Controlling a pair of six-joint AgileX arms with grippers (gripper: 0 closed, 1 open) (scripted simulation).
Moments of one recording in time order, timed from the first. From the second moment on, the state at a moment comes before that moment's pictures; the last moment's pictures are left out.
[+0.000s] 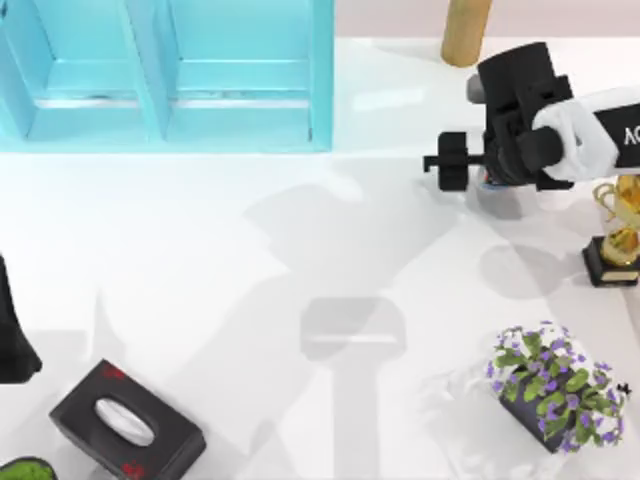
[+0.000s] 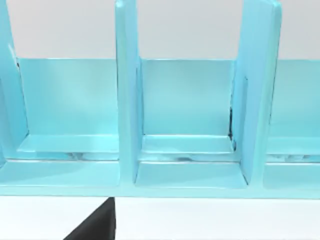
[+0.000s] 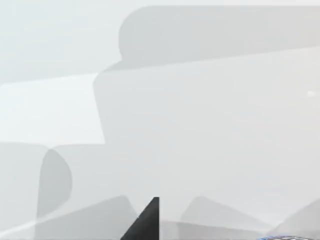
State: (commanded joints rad) left arm 0.00 0.00 0.00 0.00 0.00 0.00; right arm 0.33 2.22 1.38 -0.10 0.23 0.27
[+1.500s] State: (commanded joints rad) left arm 0.00 0.00 0.00 0.00 0.00 0.00; right arm 0.33 2.13 1.48 -0.29 0.23 0.27
